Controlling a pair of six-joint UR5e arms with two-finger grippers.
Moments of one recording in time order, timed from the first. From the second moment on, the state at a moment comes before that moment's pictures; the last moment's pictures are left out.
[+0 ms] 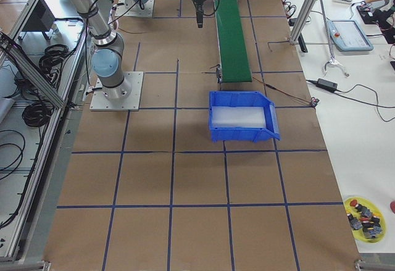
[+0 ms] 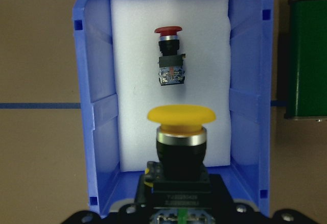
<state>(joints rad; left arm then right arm) -1.08 -1.74 -1.51 -1.45 1.57 0.55 1.63 -1.71 1.76 -1.69 -1.54 0.08</state>
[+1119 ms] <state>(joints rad) -1.43 -1.96 -1.56 -1.26 1.58 0.17 1.63 -1.71 1.76 -1.69 -1.54 0.08</state>
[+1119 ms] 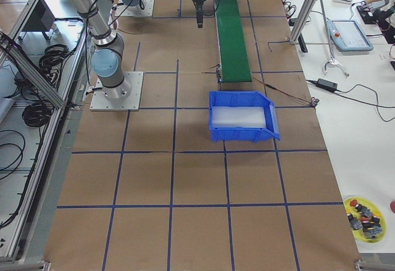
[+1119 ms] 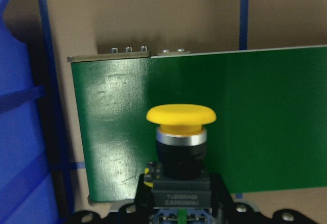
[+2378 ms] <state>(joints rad) -1.43 -1.93 -1.60 -1.15 1.57 0.11 1.63 -1.70 1.77 -1.68 -1.54 0.08</state>
